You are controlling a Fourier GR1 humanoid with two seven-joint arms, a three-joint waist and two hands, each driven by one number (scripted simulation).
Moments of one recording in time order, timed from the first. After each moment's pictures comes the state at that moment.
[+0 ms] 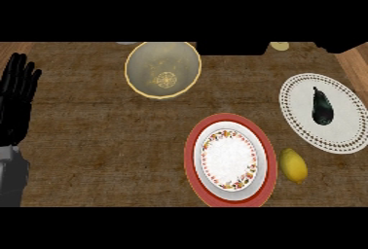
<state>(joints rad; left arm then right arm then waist) -0.26 0.32 0.25 -1.49 0.14 0.00 0.00 -0.99 -0.57 -0.17 -0.94 0.58 0.39 -0.17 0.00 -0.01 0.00</state>
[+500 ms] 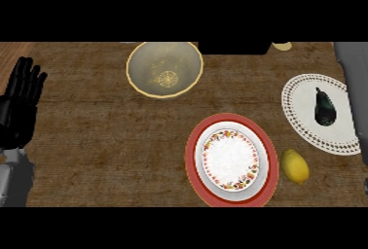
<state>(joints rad) -0.24 0.29 0.23 -1.49 0.13 0.01 -0.02 -1.13 -0.37 -0.12 -1.01 0.53 0.45 0.10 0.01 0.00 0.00</state>
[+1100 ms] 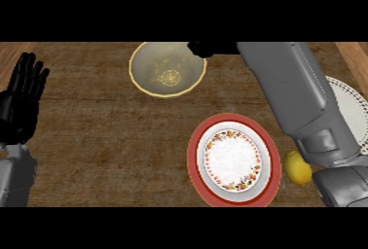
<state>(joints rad) -0.27 0.29 0.23 -1.48 0.13 0.00 -0.01 -1.29 -0.14 -0.03 -0.76 0.62 0.33 0.17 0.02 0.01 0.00</state>
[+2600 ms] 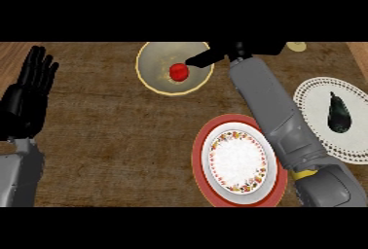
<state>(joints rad) -0.31 0.27 0.20 -1.49 0.11 0.01 0.01 -1.25 -0.05 -0.25 -0.32 0.45 -0.32 -0.11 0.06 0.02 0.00</state>
